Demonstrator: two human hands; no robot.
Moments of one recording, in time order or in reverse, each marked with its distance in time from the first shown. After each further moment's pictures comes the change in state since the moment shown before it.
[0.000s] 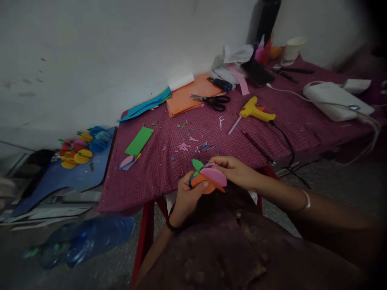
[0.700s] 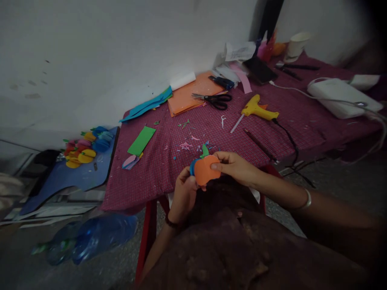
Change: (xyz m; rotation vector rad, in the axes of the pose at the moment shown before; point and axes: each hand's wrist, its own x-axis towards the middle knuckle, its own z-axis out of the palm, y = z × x) left_hand 0.006 0.012 -0.004 -0.250 -0.039 -0.003; right_hand 0.009 0.009 -0.001 0.129 0.108 0.038
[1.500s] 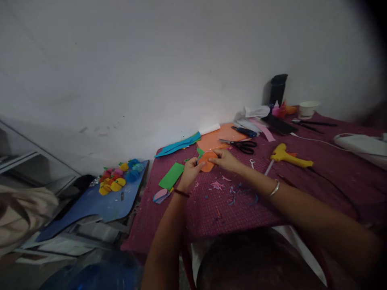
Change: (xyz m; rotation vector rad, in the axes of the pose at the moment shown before) left_hand 0.171 0.104 -0.062 0.464 -0.054 0.318; right_hand 0.181 -0.060 0.018 -0.403 0.059 -0.502
